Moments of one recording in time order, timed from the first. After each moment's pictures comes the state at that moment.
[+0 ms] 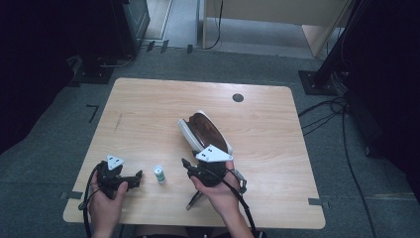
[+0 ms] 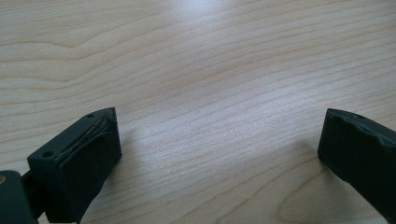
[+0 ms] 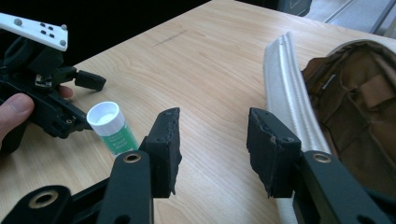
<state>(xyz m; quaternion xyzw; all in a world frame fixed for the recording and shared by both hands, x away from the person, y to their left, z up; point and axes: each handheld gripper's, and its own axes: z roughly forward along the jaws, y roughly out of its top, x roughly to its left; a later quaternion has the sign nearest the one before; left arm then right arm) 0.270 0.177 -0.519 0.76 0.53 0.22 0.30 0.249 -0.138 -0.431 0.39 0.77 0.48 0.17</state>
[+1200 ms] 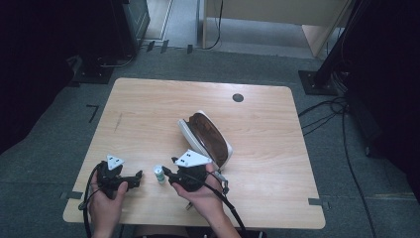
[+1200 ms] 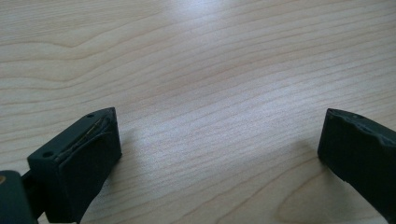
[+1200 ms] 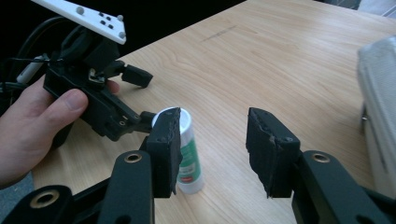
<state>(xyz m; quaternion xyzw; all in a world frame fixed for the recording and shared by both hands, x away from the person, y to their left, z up) 0.270 0.177 -0.519 0.76 0.53 0.22 0.30 0.245 -0.091 -0.441 0.34 0.79 0.49 0.13</state>
